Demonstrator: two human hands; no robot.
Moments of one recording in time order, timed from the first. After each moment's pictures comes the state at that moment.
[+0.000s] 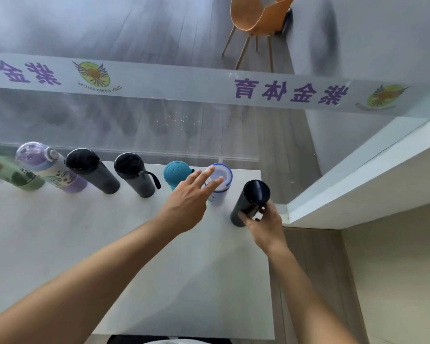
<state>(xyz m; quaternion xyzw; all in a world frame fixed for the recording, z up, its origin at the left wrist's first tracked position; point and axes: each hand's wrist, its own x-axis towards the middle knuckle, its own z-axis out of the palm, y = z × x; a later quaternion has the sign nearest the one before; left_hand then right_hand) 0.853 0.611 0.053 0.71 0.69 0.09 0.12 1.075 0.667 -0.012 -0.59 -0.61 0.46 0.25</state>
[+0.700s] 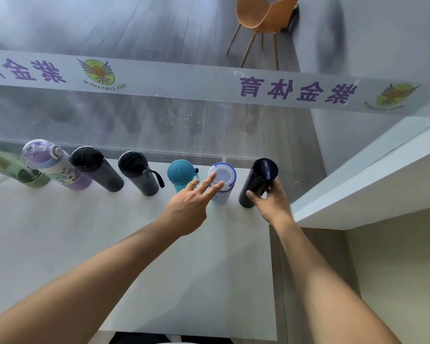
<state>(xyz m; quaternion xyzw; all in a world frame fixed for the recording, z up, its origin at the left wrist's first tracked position) 0.849 0.603 0.031 0.72 0.68 0.01 0.13 1.063 0.728 -0.013 -0.60 -0.64 0.43 0.23</state>
